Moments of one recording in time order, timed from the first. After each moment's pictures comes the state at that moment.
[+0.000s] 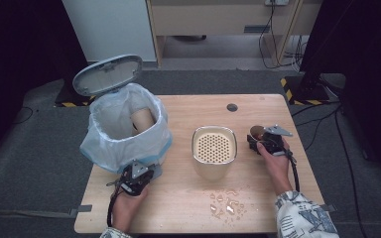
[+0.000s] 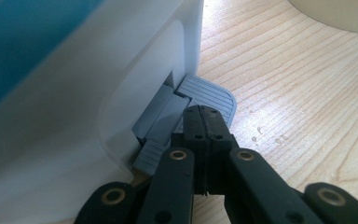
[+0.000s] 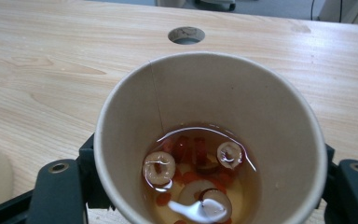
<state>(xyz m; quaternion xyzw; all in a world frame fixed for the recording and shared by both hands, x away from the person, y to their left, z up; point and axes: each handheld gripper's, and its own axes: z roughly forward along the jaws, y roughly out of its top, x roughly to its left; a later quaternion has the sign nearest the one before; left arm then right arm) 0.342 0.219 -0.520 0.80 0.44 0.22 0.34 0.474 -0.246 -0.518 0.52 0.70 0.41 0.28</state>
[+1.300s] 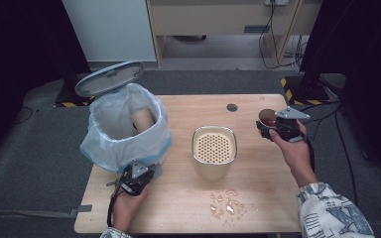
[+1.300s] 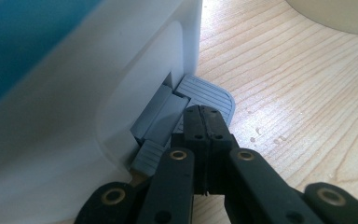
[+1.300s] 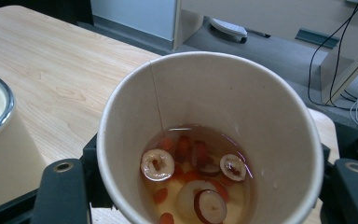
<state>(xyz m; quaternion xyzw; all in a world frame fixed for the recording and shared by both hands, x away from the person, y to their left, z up) 0.342 0.218 -0.520 0.80 0.44 0.22 0.34 0.466 -0.262 -0.419 0.43 0.74 0.41 0.31</state>
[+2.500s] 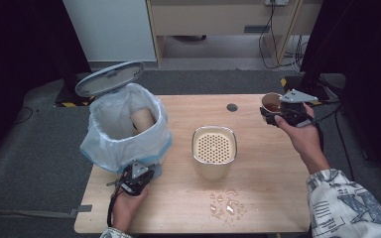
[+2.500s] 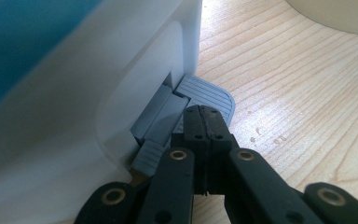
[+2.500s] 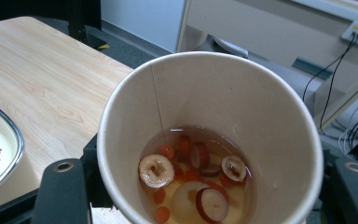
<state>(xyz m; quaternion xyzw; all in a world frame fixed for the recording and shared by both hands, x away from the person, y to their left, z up) 0.342 0.218 -0.520 0.80 0.44 0.22 0.34 0.480 -0.267 -0.366 0.38 0.76 0.41 0.33</state>
